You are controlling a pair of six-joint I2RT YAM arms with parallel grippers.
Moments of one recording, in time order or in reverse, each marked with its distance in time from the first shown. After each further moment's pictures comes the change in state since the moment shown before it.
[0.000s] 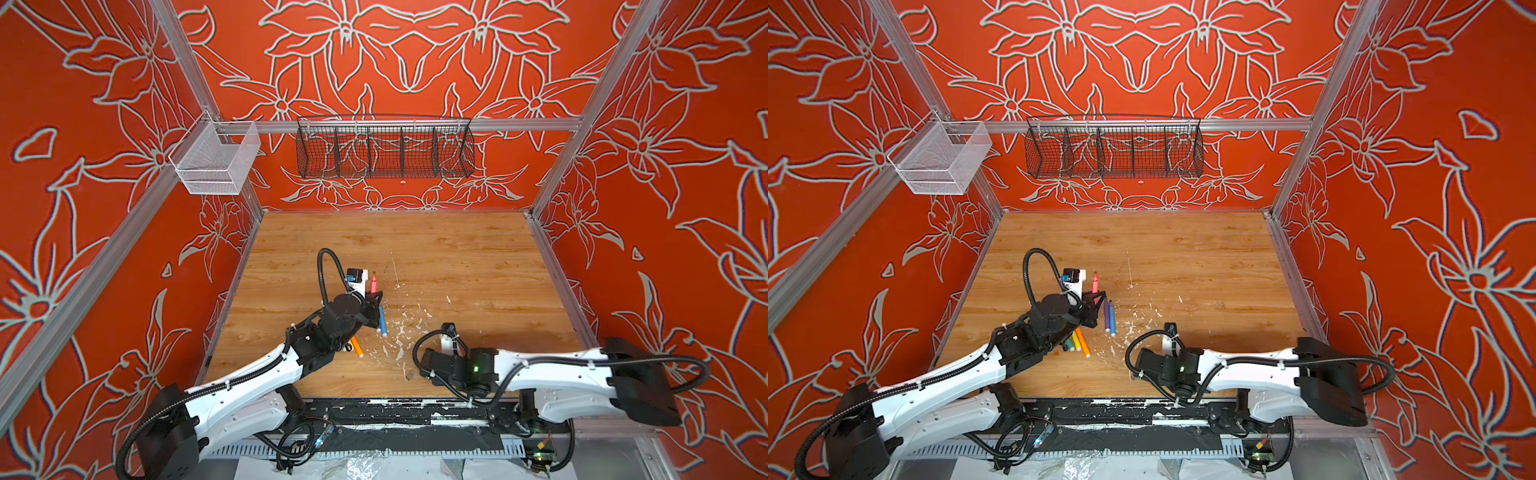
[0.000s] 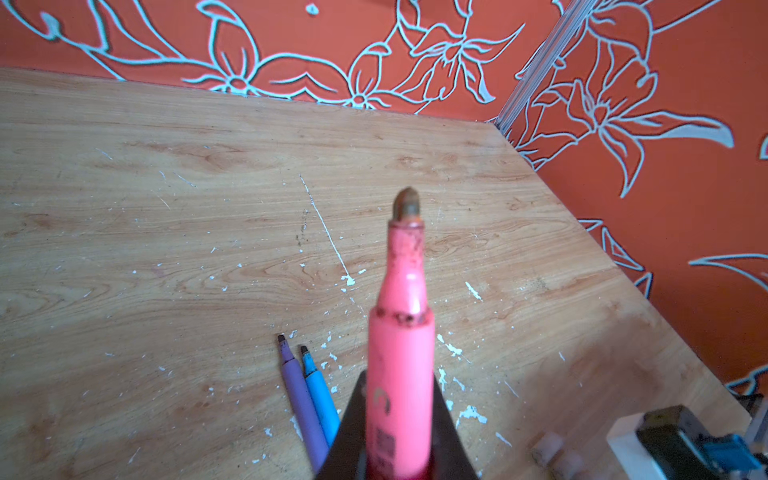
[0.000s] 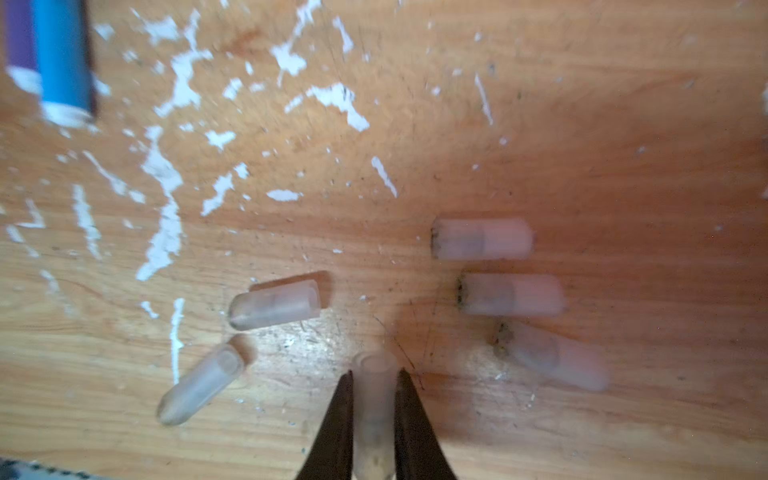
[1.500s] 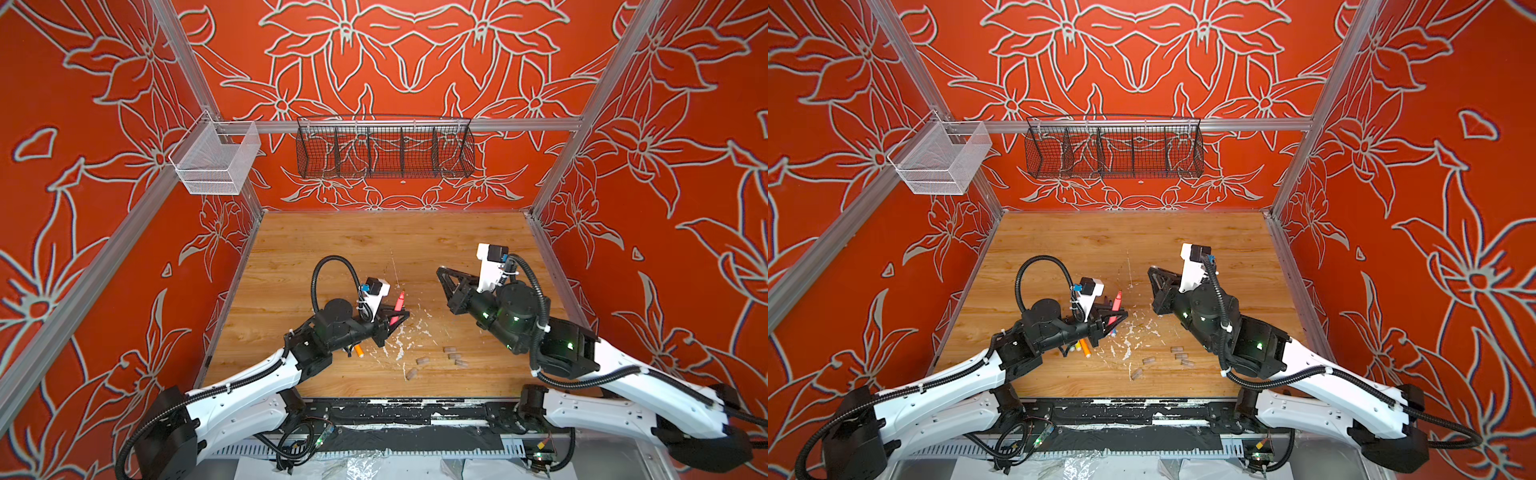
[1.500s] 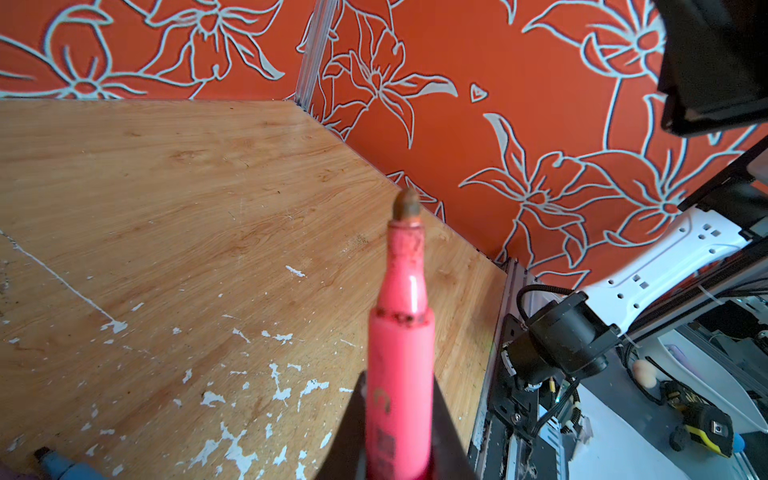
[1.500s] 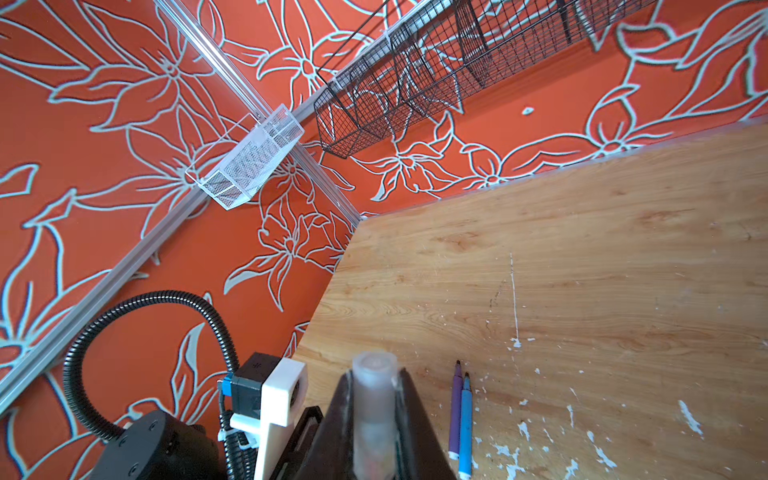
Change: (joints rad) left arm 0.000 -0.022 -0.076 0.240 0.568 0.086; right arm -0.197 -0.335 0.350 0.432 0.100 -0.517
